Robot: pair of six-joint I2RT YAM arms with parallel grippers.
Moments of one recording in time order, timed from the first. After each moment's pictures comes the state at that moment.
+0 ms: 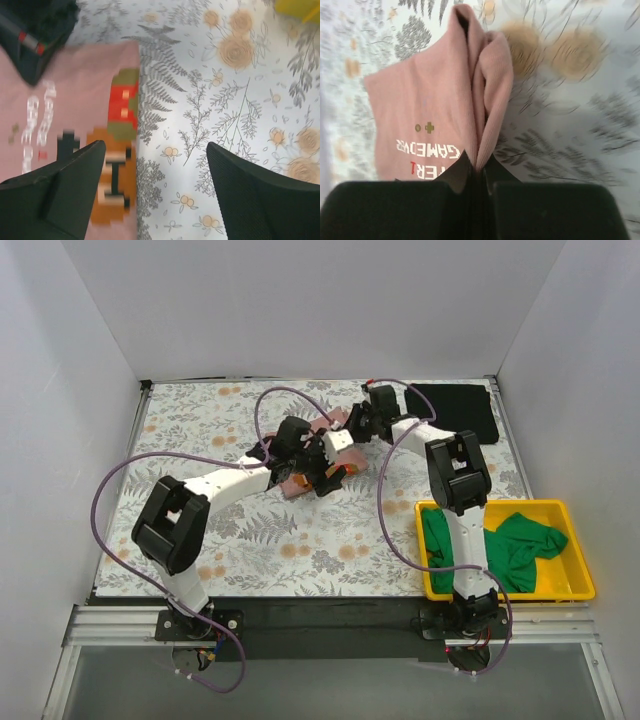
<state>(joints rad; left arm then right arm) -0.63 1.77 1.15 -0.04 0.45 0.44 0.38 2.29 1.60 0.02 -0.44 0.69</state>
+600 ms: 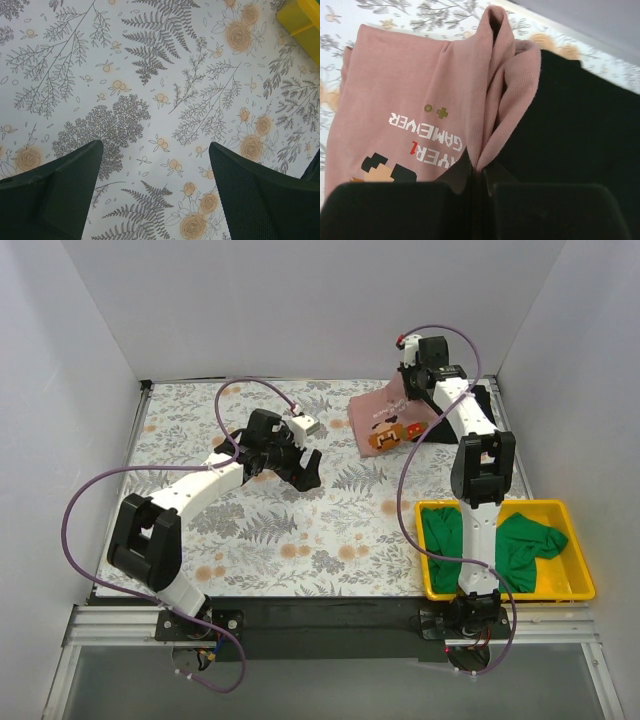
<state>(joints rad) -0.48 1.60 1.16 -0.31 0.45 0.11 0.18 2.31 2.14 -0.56 -0.09 -0.21</state>
